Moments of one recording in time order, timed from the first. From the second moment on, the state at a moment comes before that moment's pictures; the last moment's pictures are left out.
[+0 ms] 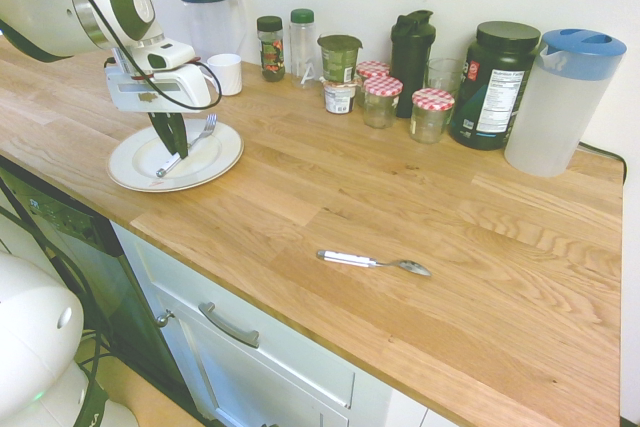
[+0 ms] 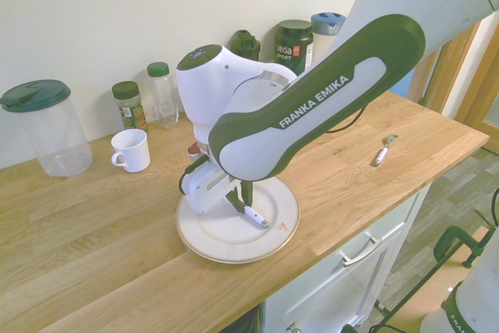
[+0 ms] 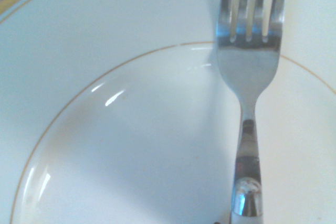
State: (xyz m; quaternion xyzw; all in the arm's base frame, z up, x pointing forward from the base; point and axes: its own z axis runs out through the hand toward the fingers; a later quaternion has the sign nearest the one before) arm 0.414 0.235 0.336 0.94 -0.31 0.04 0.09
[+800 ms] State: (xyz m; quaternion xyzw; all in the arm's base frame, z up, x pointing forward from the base) arm 0.404 0.241 0.338 0.95 -0.31 0.04 0.09
